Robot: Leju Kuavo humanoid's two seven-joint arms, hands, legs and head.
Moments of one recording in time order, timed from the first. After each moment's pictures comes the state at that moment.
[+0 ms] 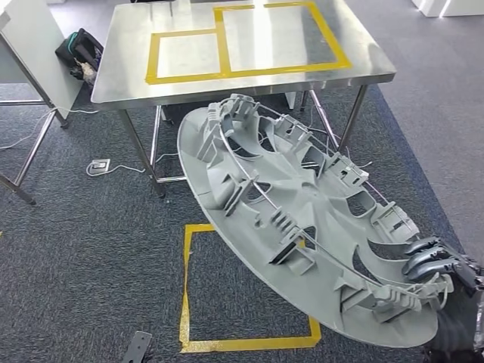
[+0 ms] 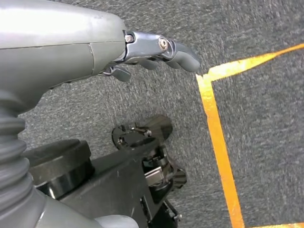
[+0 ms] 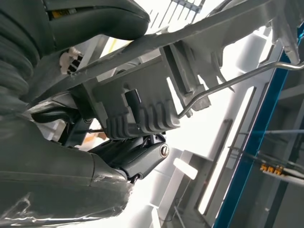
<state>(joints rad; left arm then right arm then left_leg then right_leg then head) -0.09 -0.15 0.66 -0.19 -0.73 0.06 -0.43 0.32 -0.10 -0.04 -2.13 0.08 0.05 -0.70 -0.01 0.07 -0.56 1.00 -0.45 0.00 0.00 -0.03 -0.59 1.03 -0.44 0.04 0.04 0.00</state>
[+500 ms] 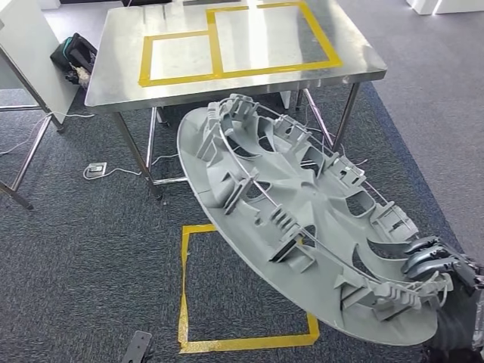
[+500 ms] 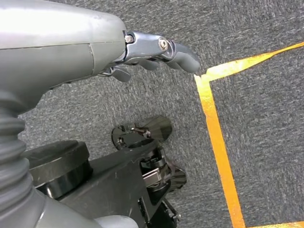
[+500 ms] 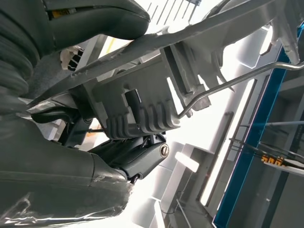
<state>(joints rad) -0.09 -0.15 0.67 -0.19 -0.73 0.06 -0.43 0.32 -0.10 -0.04 -2.13 0.08 0.04 -0.70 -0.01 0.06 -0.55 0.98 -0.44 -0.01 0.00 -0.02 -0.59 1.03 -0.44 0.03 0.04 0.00</state>
